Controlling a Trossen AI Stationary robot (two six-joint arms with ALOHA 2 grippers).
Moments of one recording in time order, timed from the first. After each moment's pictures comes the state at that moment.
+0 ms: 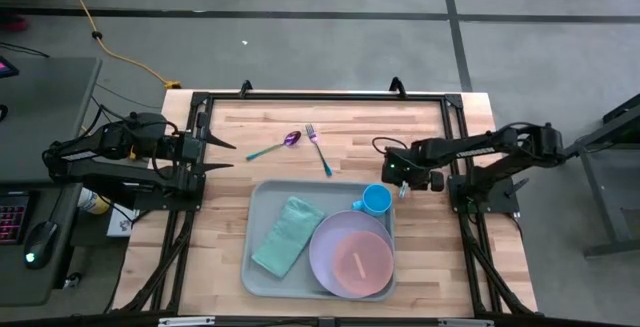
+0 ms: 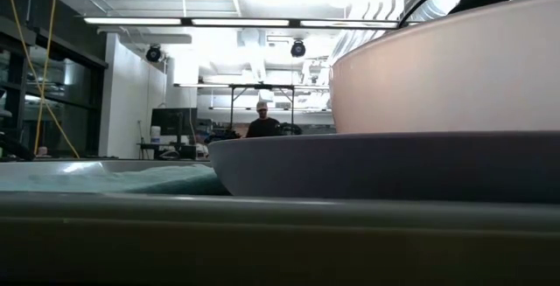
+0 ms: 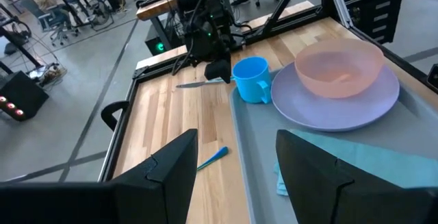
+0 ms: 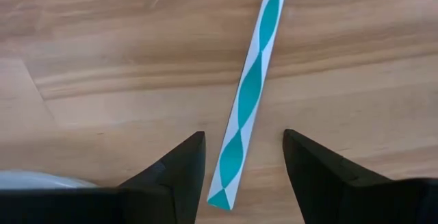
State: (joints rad) left arm 0.03 0.49 0.88 -0.71 0.01 0.36; right arm -0.20 1.39 0.61 -0.69 -0.09 1.57
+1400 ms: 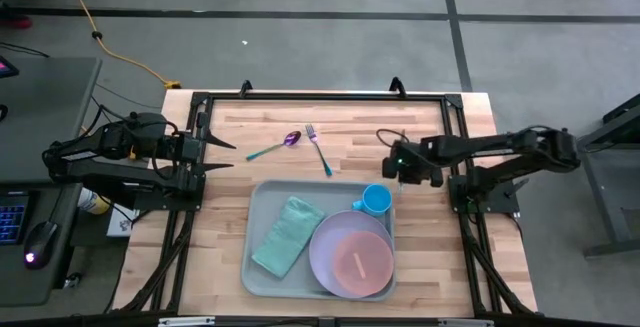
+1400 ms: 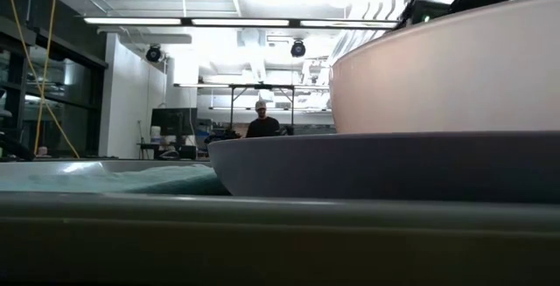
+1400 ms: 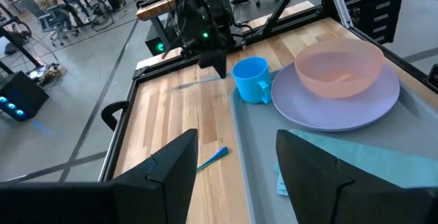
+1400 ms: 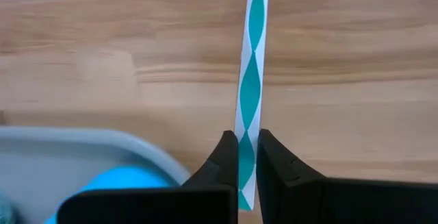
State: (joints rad) left arm 0.03 0.49 0.88 -0.71 0.01 0.36; right arm -0.20 1.23 0.61 -0.68 -0.06 1.51
